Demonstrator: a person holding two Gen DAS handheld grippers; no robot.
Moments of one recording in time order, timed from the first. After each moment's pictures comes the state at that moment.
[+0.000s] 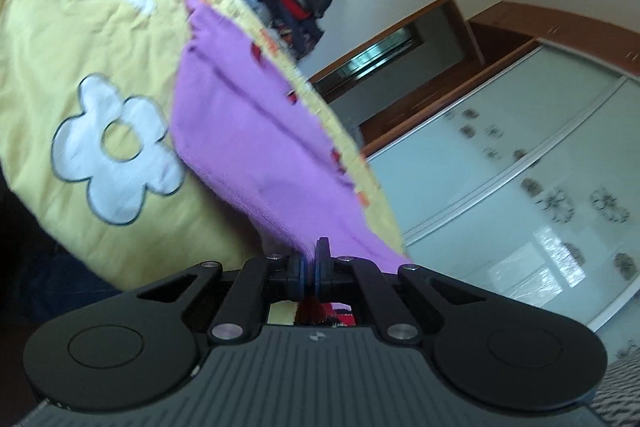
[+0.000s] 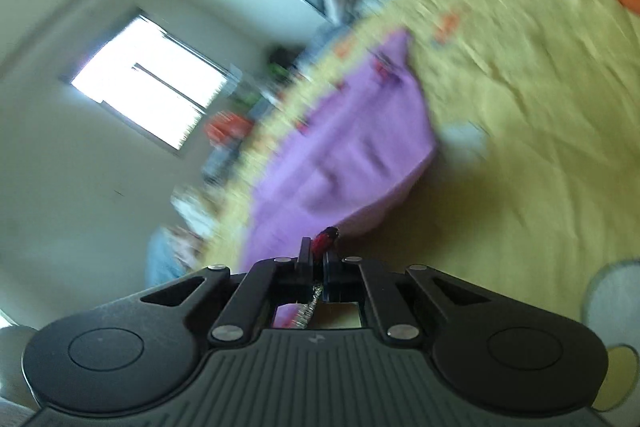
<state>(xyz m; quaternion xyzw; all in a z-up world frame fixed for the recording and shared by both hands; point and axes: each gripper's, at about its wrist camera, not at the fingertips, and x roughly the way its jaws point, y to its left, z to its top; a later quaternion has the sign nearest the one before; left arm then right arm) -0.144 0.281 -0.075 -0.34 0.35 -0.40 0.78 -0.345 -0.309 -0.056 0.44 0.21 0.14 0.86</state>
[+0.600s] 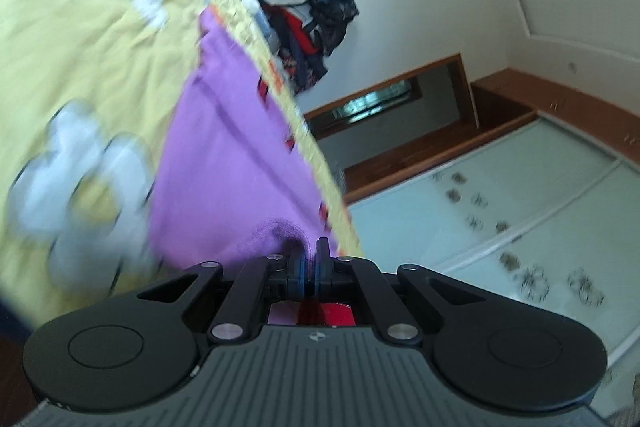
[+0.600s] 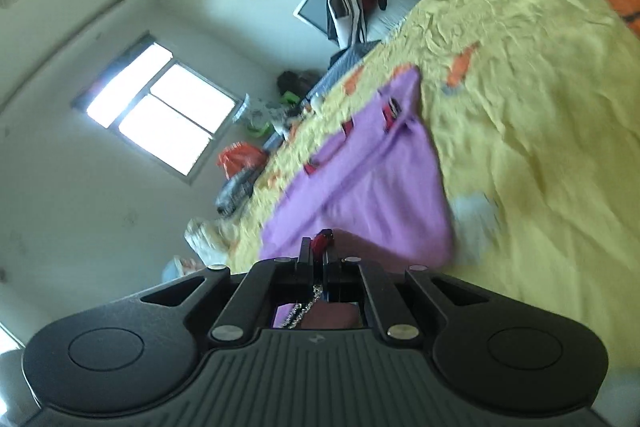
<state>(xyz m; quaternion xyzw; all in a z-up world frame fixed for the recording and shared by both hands) -0.063 0.268 -0.083 -0.44 0.33 -0.37 0.75 -0.283 -0.346 -0.049 0.45 0.19 0.13 0.86</state>
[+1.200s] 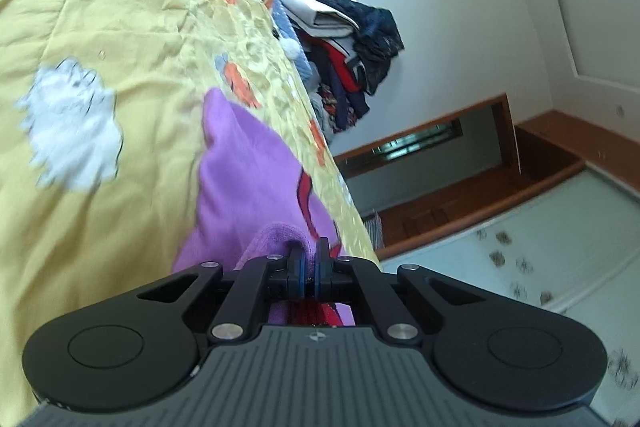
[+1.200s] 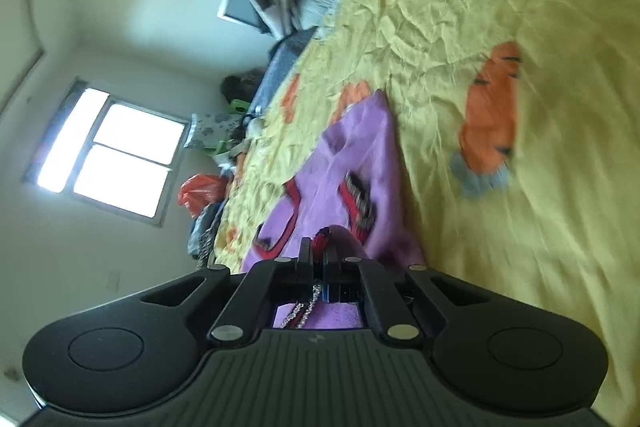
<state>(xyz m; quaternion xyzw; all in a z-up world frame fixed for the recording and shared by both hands) 0.133 0.229 -0.088 -0.46 0.34 -0.30 0.76 -0.040 -0.420 -0.081 0.55 0.25 0.08 0.79</state>
